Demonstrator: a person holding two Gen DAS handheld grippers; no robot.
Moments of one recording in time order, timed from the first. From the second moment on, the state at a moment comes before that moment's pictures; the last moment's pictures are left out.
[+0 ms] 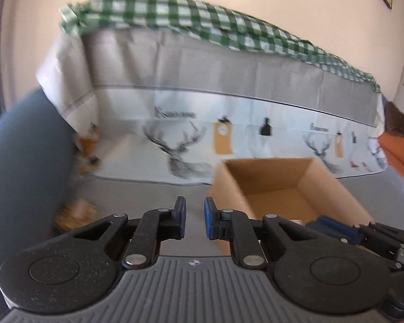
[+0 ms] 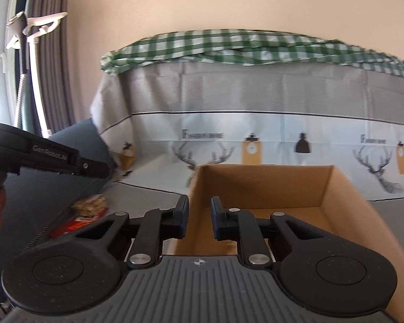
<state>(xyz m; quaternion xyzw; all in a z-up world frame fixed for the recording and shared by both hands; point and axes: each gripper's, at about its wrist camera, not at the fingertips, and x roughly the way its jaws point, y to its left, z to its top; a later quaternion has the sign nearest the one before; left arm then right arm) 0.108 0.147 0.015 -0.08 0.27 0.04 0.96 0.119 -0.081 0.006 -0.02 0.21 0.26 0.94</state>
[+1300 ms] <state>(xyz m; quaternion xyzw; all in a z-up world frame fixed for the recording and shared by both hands) 0.097 0.272 -0.042 -0.17 0.28 0.20 0.92 0.155 0.156 -0.132 -0.07 0.38 0.34 0.86</state>
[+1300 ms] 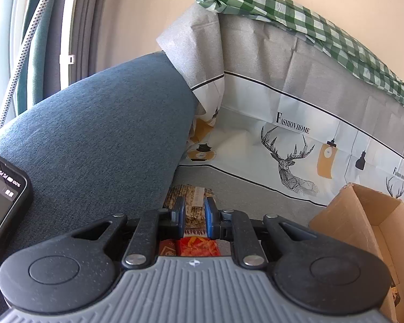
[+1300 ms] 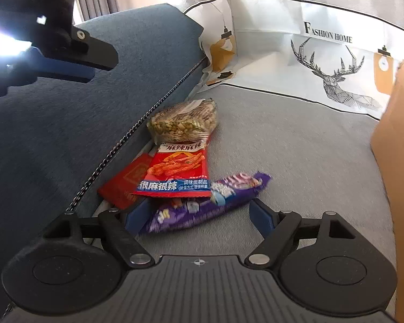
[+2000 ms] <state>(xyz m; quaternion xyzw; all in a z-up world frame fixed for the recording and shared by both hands) 0.102 0.275 -0.045 -0.18 0.28 0.21 0.92 0.154 0.161 -0.138 -0.17 0.34 0.33 0.87</state>
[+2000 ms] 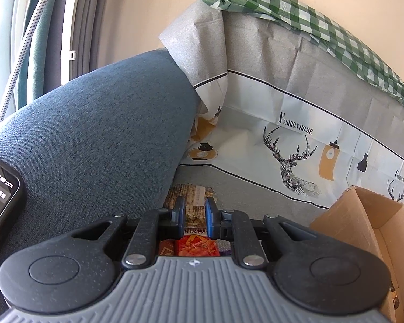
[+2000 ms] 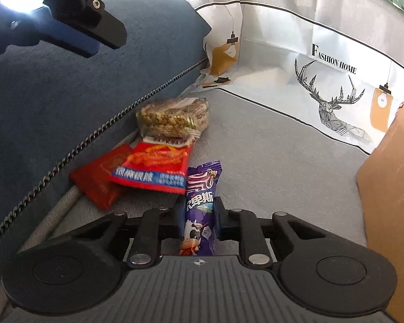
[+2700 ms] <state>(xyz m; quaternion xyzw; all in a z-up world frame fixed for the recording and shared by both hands) 0.144 0.259 -0.081 -0.18 0.37 0.21 0.89 0.112 0.050 -0.102 -0.13 0.39 0.34 0.85</state>
